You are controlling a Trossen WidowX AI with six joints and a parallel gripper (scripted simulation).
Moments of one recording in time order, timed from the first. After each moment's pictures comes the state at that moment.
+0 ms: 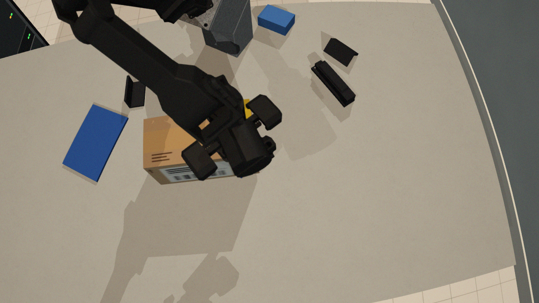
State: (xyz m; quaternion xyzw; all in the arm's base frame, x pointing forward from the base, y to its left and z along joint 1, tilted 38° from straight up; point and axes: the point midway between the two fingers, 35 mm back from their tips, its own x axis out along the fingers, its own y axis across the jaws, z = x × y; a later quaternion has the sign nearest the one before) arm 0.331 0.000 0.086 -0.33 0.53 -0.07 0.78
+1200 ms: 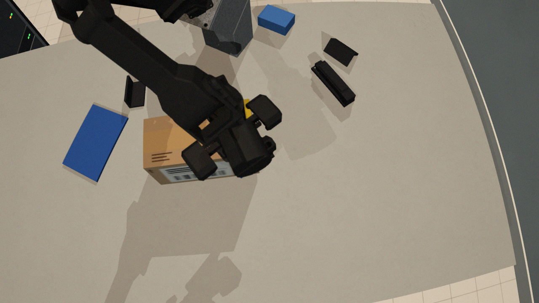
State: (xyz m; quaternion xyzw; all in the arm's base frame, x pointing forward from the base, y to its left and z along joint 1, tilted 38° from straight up) arm 0.331 0.000 0.086 -0.33 0.53 -0.07 0.78
